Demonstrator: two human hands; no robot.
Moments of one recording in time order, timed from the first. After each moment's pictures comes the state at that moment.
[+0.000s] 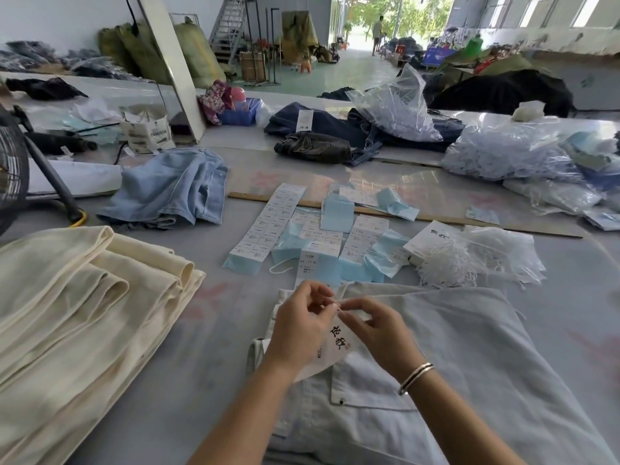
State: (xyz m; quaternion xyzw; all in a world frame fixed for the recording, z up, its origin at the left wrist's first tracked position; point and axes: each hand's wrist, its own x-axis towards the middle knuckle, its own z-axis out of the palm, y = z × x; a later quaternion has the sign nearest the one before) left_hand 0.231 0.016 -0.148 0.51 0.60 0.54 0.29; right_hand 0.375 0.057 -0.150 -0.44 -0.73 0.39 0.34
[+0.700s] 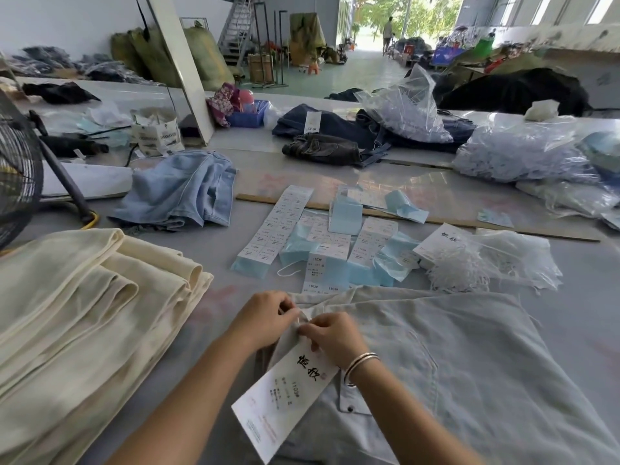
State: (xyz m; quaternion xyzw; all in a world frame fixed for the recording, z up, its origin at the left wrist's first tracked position) left_hand 0.148 0.042 -0.166 0.61 0.73 0.23 0.22; right_hand 0.302 0.064 -0.177 -0.53 -0.69 0.45 0.18
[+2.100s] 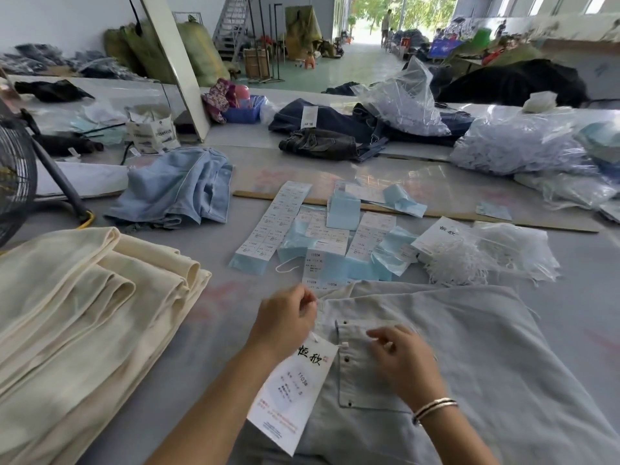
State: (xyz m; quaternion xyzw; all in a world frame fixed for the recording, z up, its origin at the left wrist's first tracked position) left_hand 0.187 0.031 -0.166 0.64 0.68 0.32 0.15; right_hand 0.397 0.042 -0.184 -0.58 -0.74 0.23 0.25
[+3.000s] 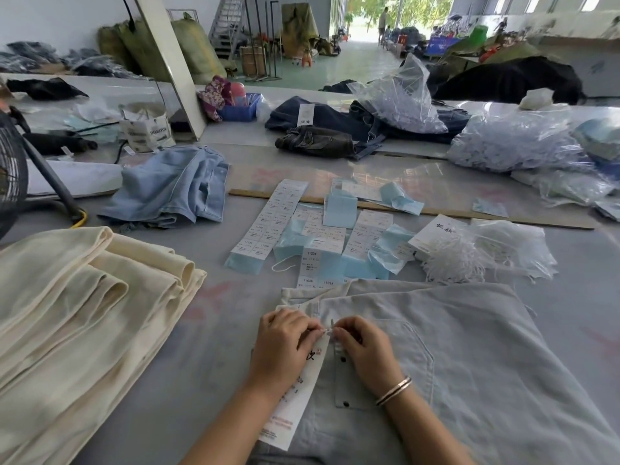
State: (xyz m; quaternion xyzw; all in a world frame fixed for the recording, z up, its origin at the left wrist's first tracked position) left_hand 0.202 0.010 -0.207 0.68 0.63 0.38 0.02; right_hand 0.357 0.051 -0.200 -0.49 -0.71 0.39 0.32
